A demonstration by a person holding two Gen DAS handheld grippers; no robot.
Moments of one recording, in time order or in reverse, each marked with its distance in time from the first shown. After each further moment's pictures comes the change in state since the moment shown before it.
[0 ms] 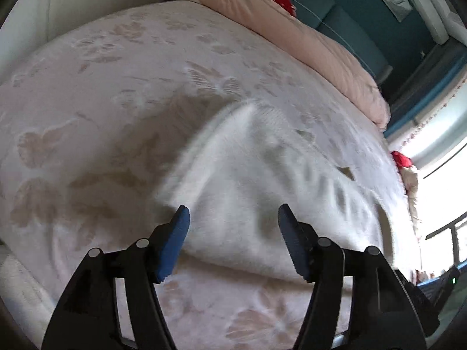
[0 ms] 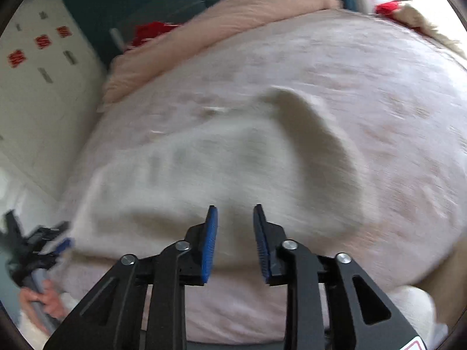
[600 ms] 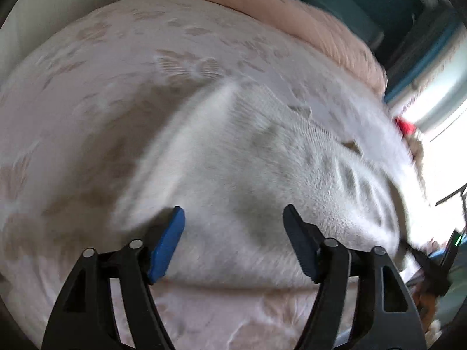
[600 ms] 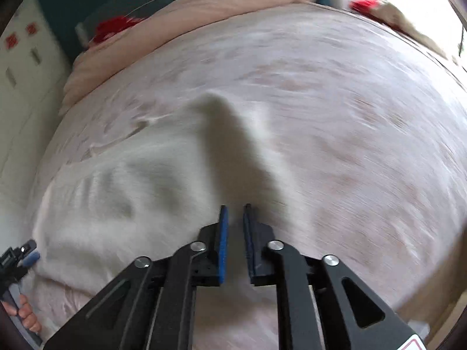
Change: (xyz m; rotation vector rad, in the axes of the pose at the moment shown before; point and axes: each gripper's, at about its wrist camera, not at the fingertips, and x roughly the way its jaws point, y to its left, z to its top) left arm 0.030 -0.001 0.007 0.089 0.082 0.012; right arm 0.008 -0.074 0.023 0.076 0.021 -0.231
